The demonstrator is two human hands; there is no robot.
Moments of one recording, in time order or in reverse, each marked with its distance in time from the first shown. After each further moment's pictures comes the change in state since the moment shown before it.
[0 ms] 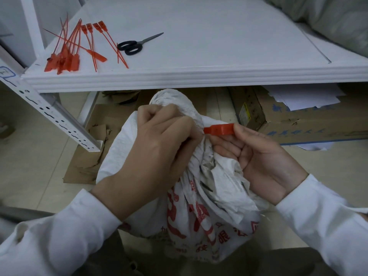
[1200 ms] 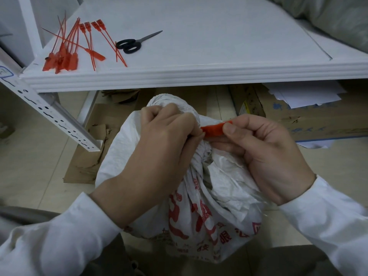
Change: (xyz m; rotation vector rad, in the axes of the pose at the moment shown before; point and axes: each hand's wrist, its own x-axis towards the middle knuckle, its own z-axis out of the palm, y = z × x) left_hand 0.004 0.010 0.001 -0.026 -0.077 -0.148; right_hand -0.004 0.005 0.001 -0.325 -0.003 -0.322
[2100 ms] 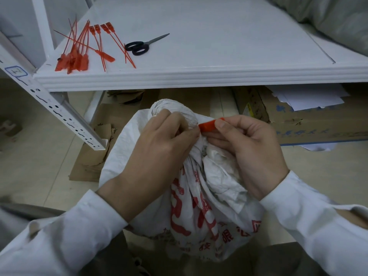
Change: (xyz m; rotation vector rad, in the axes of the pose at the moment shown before) left_hand -0.015 -0.022 0.000 0.245 -0.073 0.132; right_hand 0.010 0.018 0.019 -0.091 0.184 -0.040
